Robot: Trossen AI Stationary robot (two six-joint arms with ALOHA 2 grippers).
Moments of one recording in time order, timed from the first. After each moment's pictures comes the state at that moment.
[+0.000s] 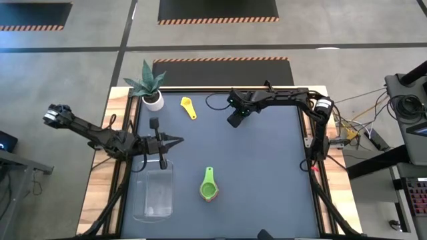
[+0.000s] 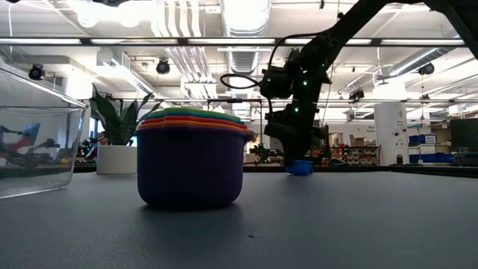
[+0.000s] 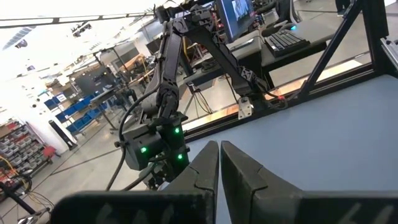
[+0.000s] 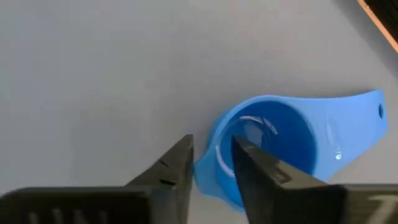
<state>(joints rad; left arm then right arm) -0.38 0.82 0.55 0.25 -0.60 0.44 -0.48 1.90 1.27 -0.57 0.13 0.22</state>
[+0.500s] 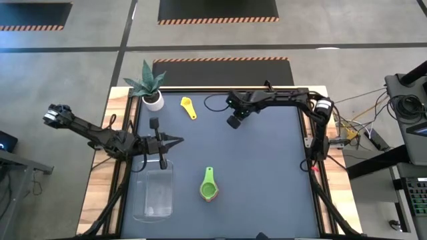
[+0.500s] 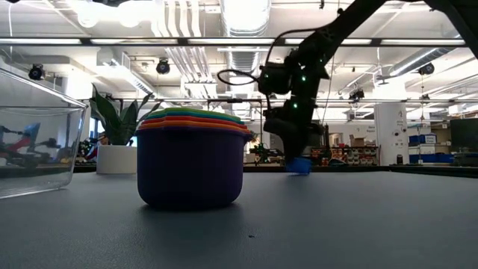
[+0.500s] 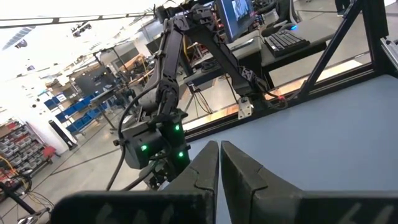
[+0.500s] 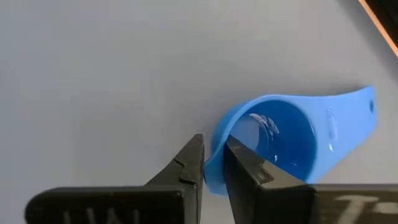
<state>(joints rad) -0.38 0.82 0.55 0.25 -0.60 0.44 -0.45 1.90 1.30 -0.62 0.13 0.21</state>
